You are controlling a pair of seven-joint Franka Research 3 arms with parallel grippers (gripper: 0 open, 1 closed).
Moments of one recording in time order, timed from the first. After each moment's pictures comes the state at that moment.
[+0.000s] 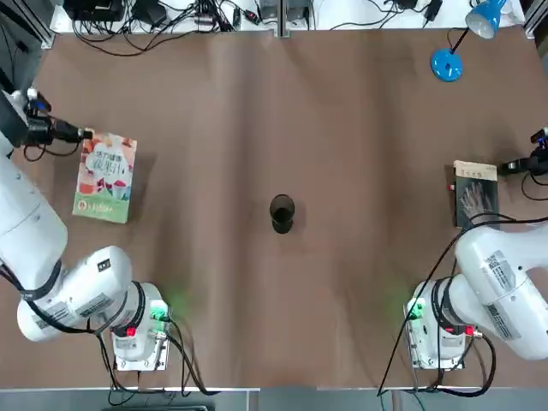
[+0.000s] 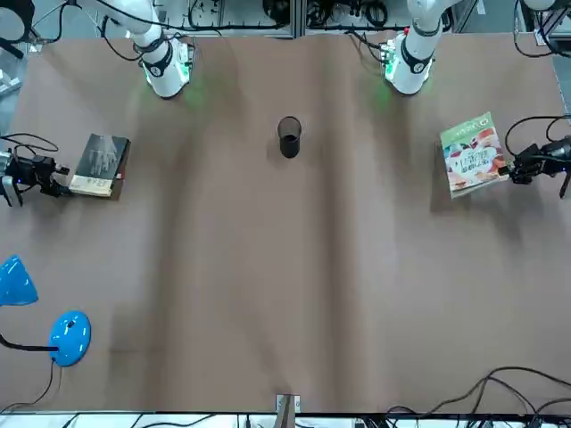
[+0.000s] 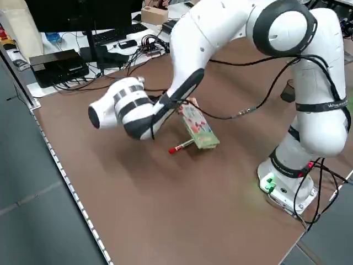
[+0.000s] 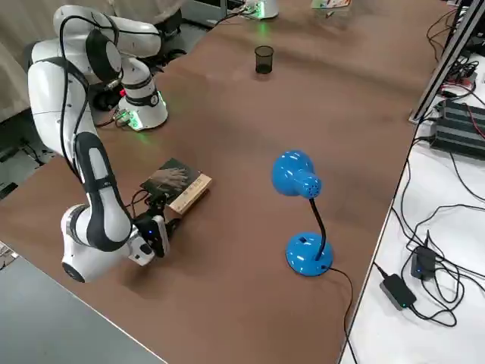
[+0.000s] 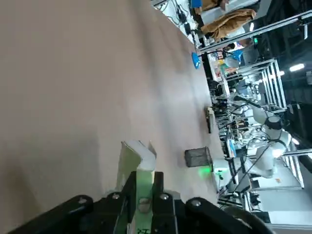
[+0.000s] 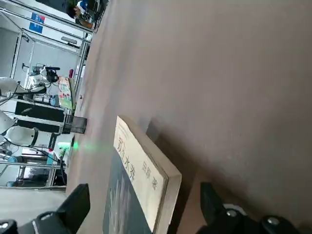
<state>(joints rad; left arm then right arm) 0.43 0.55 0.41 -1.82 -0.95 1.26 1.34 -1.07 0.95 0.09 -1.43 0.52 1.39 -1.41</state>
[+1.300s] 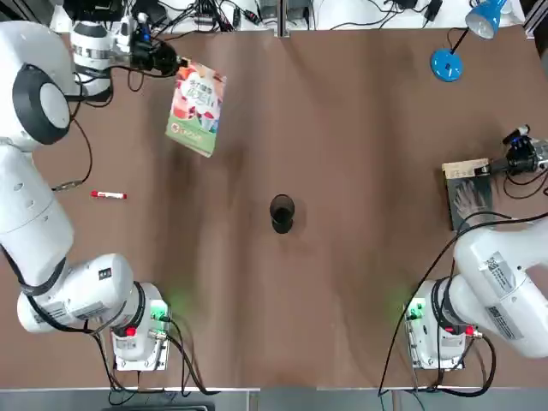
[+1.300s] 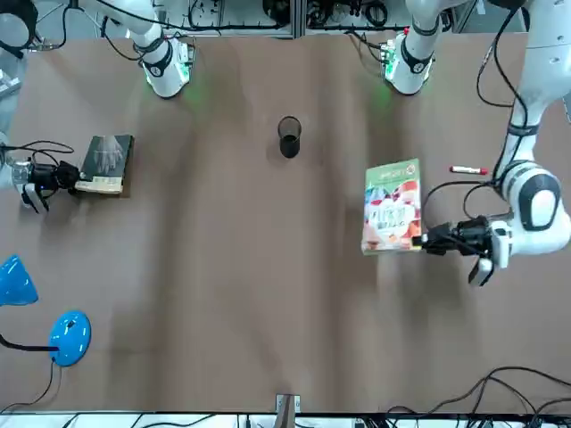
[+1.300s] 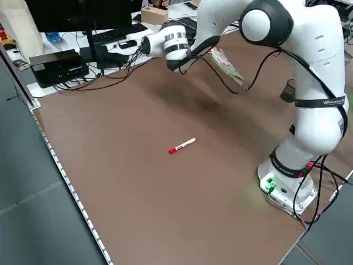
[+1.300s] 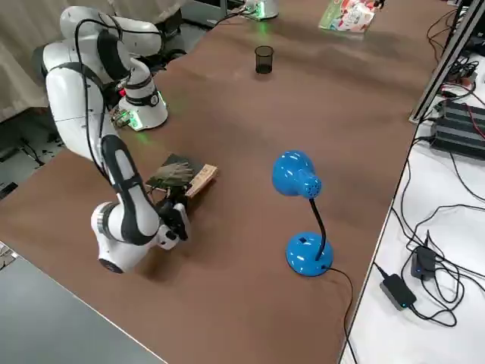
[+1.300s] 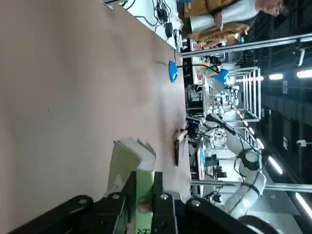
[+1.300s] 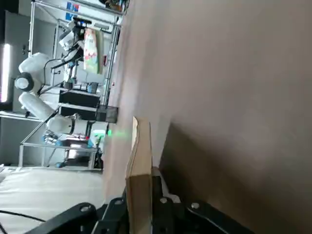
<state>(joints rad) 0.26 0.60 -0.17 -1.71 -1.20 1.75 0.81 -0.98 0.96 0.10 -1.51 0.52 1.30 -1.34</state>
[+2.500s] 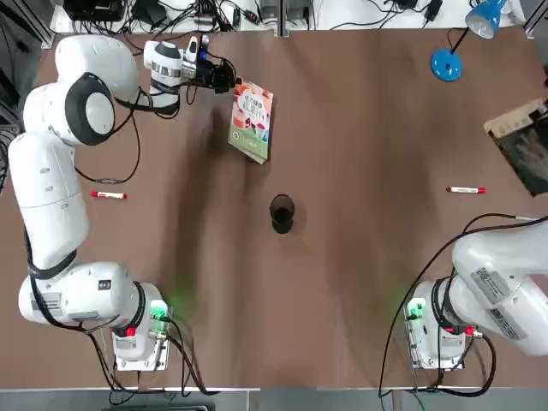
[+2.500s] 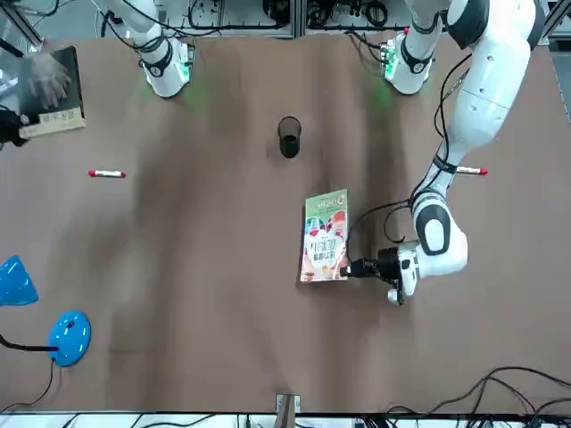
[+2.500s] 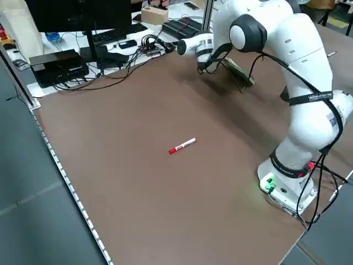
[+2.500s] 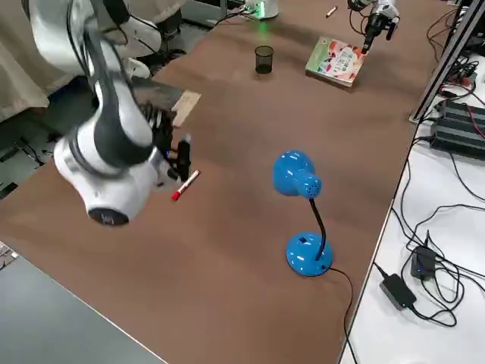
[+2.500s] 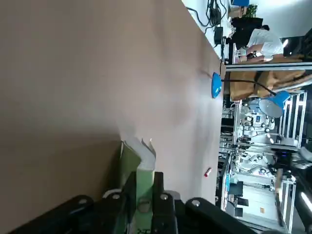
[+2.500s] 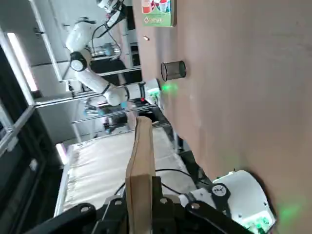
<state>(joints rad) 0.04 0.82 -0.32 -1.60 -1.24 2.20 0.69 -0.89 0.53 0.11 -1.41 0.56 0.75 -0.79</state>
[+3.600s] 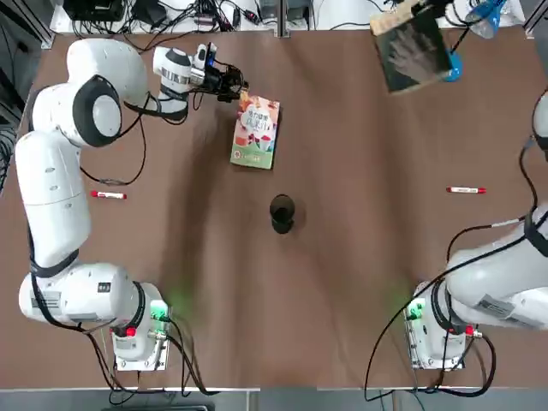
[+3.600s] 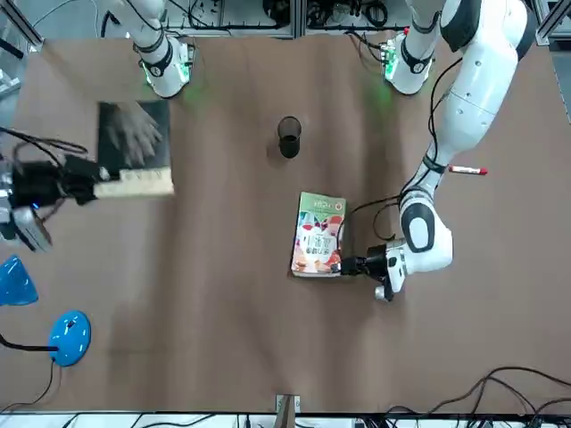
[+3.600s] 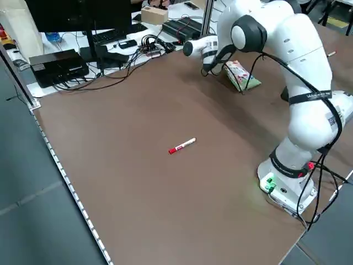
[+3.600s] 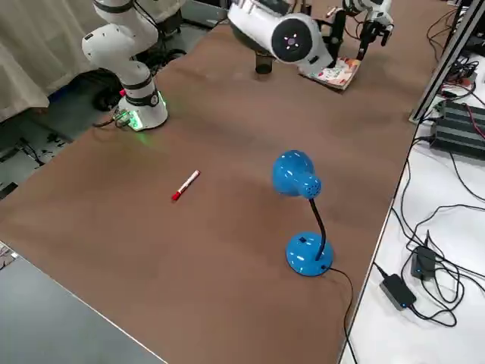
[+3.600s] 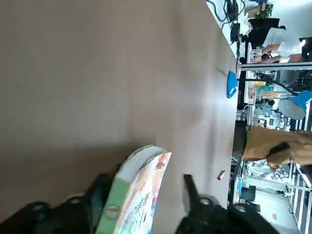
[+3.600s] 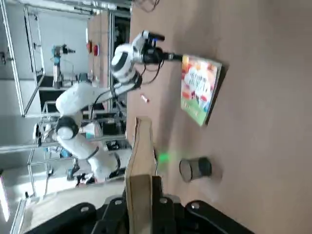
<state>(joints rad) 0.00 0.83 -0.33 -1.61 -1.24 2.29 0.68 -0.25 0.36 0.12 -1.50 1.01 1.39 -0.44</state>
